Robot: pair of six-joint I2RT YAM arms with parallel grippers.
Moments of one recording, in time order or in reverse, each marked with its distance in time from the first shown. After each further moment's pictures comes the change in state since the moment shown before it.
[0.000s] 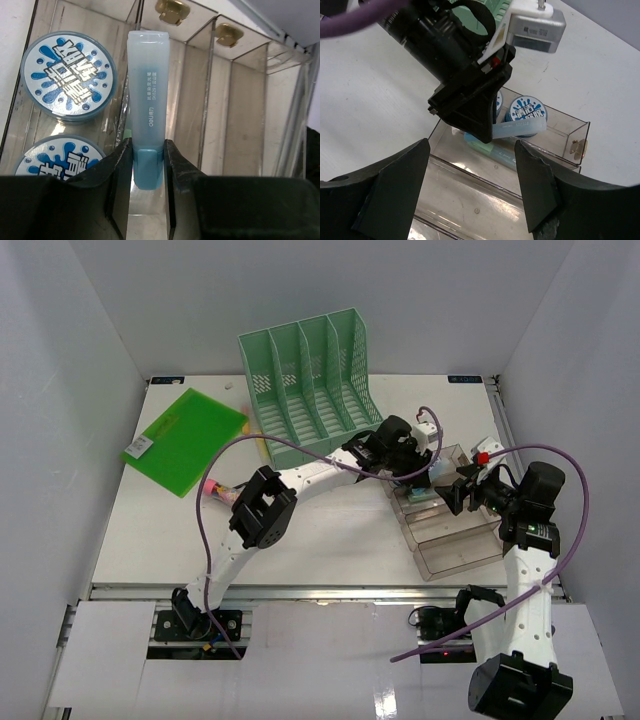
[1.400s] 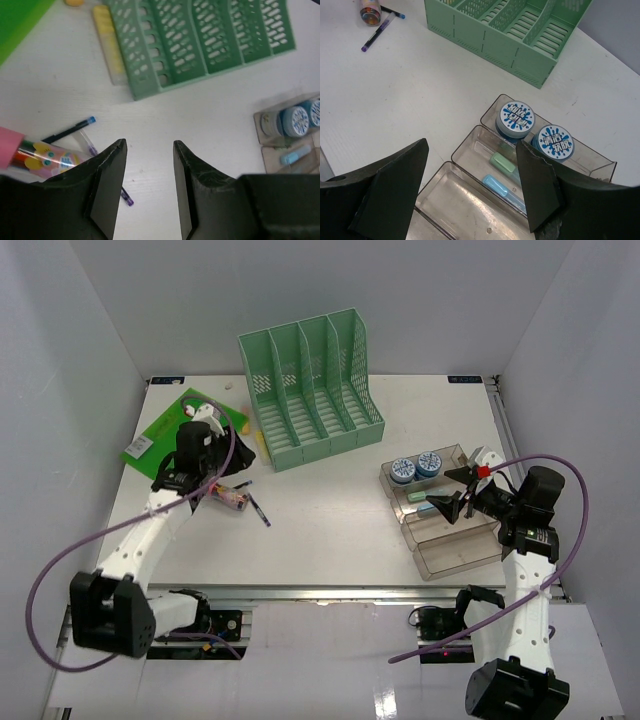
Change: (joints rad) left arm 0.724 -1.209 -1.152 -0.015 -0.283 -0.286; right arm -0.010 -0.033 -0.024 -0.004 -0.212 -0.060
